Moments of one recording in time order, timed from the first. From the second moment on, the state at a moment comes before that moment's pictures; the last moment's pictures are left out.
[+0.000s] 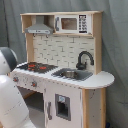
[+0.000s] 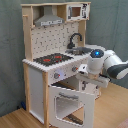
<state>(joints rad) -0.37 -0.35 1.44 -2.23 -0.12 2.06 -0.05</state>
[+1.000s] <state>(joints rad) -0.26 -0.54 1.35 -2.13 -0.20 1.77 -0.10</state>
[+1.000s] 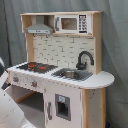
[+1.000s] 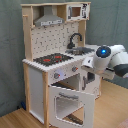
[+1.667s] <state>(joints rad) -0.20 -0.65 1.32 -2.10 -0.29 1.64 -0.15</state>
